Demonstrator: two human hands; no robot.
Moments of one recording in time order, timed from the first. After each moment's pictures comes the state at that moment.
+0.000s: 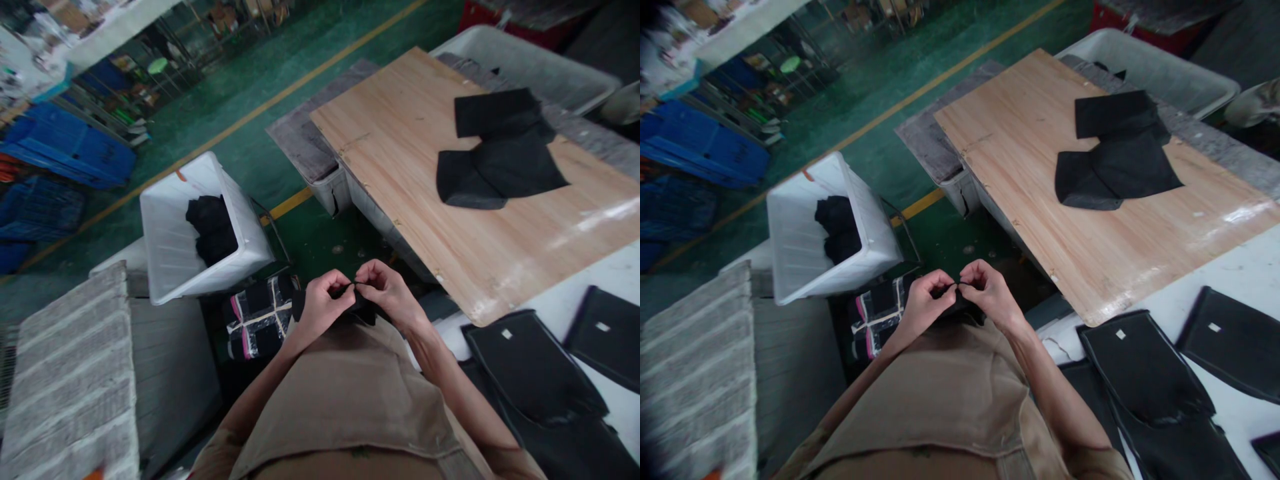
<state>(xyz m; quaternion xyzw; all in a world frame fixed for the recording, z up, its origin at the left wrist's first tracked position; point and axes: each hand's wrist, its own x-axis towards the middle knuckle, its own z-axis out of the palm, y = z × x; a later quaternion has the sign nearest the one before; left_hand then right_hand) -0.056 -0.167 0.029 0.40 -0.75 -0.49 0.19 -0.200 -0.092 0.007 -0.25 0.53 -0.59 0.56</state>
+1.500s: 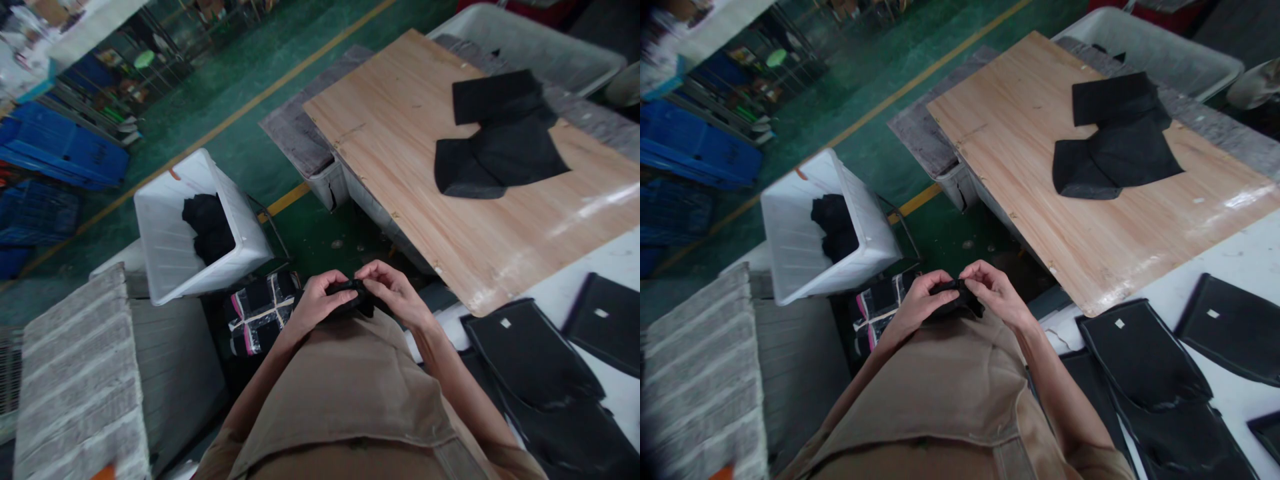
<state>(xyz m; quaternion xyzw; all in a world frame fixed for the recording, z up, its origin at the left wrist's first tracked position) -0.044 -0.176 0.024 0.38 -0.68 -0.62 0.08 -0.209 -0.076 0.000 -0.31 0.50 -0.59 0.56</state>
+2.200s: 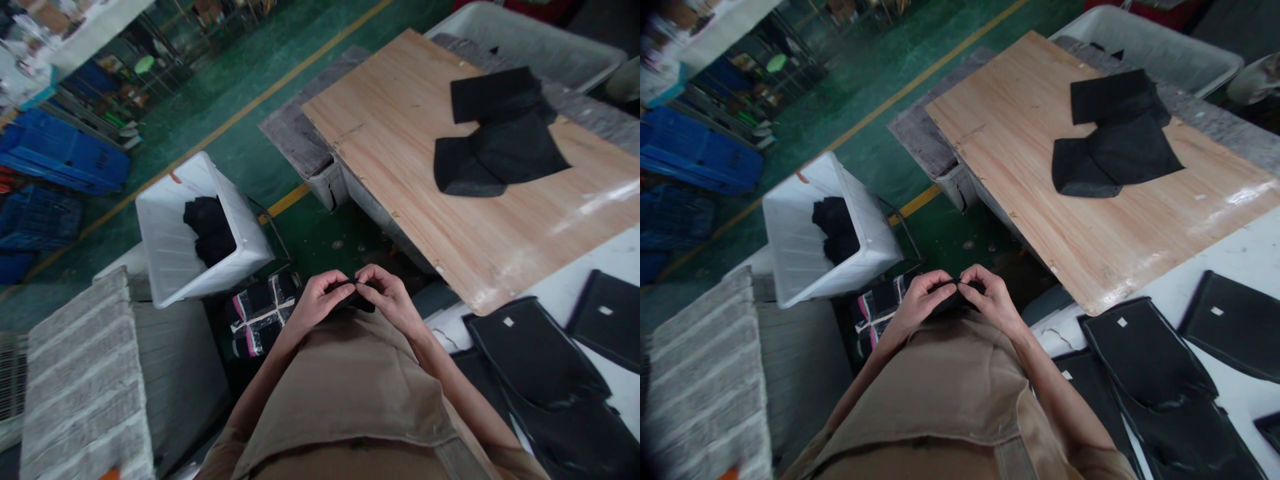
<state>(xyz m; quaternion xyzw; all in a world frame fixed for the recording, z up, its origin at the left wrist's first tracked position) -0.044 -0.180 0.027 0.35 -0.71 -0.60 0.09 -0.197 -0.077 -0.002 -0.36 0.55 -0.58 0.48</state>
